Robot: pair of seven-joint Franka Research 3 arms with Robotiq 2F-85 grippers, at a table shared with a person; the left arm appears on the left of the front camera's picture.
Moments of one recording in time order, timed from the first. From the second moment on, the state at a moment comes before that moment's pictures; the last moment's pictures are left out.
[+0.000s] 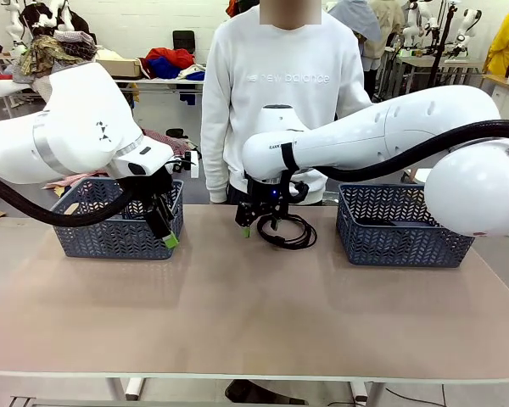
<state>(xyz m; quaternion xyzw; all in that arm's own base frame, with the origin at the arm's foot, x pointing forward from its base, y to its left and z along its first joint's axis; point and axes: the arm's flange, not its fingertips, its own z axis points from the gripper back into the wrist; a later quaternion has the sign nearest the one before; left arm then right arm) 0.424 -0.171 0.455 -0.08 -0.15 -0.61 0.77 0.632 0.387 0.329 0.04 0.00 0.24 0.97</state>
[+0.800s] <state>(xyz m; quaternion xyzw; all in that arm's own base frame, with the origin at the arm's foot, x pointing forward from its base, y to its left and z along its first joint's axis) 0.424 -0.171 0.456 -0.08 -0.15 -0.61 0.77 0.640 0.388 0.313 0.04 0.00 0.23 0.97</state>
